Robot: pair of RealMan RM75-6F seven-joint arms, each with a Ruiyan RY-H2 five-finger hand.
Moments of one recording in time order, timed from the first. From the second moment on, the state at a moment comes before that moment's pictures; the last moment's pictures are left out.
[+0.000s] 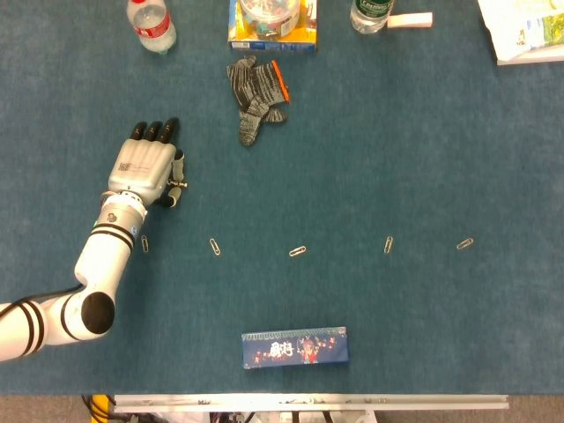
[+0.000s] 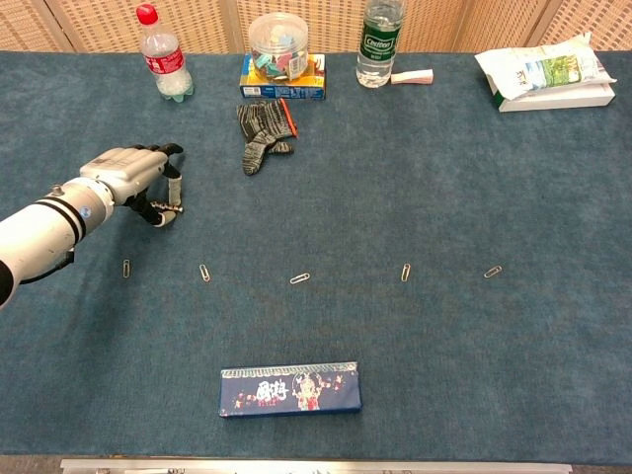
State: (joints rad) left arm -0.75 -1.59 -0.08 -1.40 0.70 0.91 0.57; right arm 0.10 -1.19 0.15 -1.41 -1.45 1.52 0.22
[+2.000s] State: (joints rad) left arm -0.53 -1.35 0.01 -1.78 1.04 0.97 0.19; right arm 0.10 -1.18 0.15 -1.46 -1.47 1.53 0.18
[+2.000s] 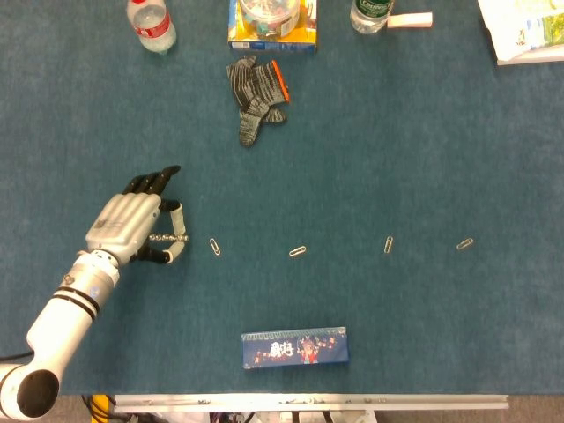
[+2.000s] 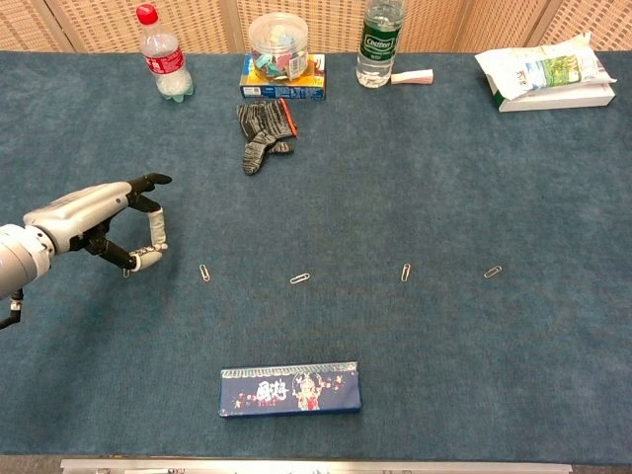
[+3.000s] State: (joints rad) left arm -0.50 -1.39 0.00 -1.71 1.01 0.94 0.15; right arm 0.10 -1.19 0.15 -1.46 -1.47 1.53 0.19
